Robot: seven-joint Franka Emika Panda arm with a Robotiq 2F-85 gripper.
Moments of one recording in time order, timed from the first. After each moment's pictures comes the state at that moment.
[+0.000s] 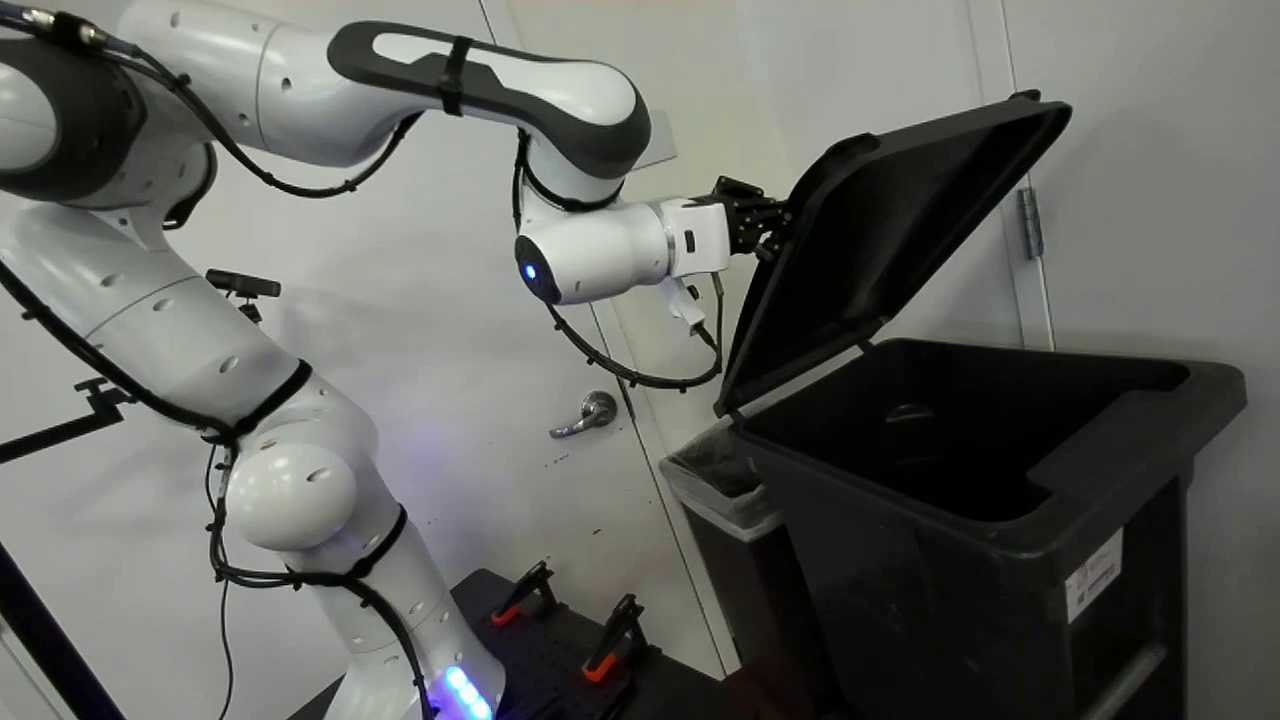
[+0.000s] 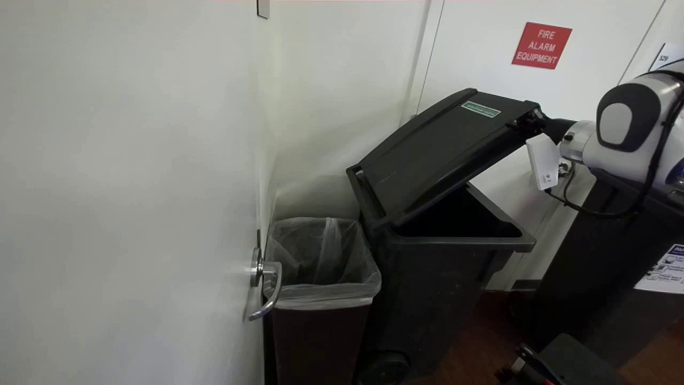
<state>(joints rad) -0.41 -0.33 -0.17 -2.48 2.60 2.63 -1.83</state>
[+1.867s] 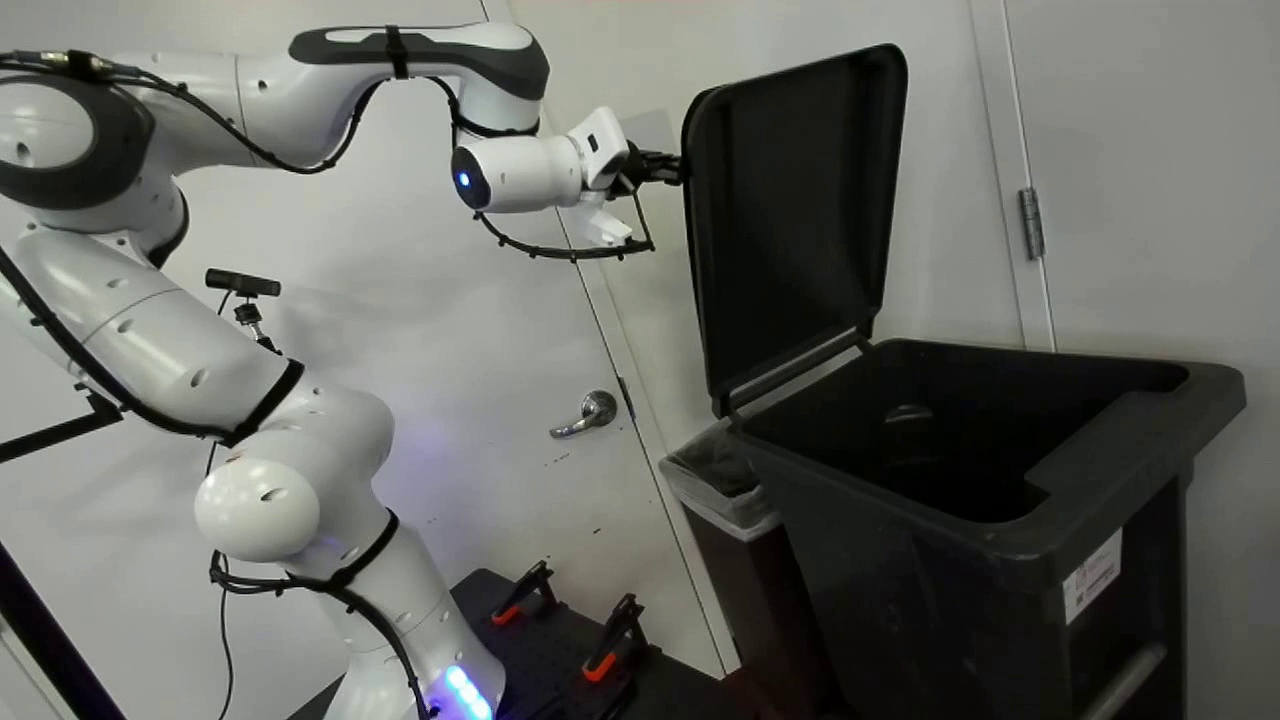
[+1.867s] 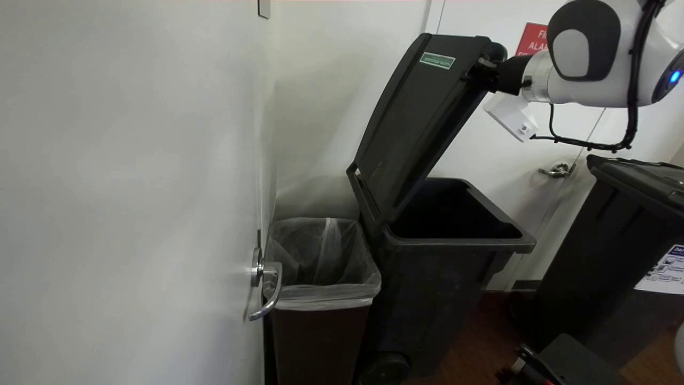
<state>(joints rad) -0.68 -0.47 0.47 -2.30 2.60 2.96 -1.97</state>
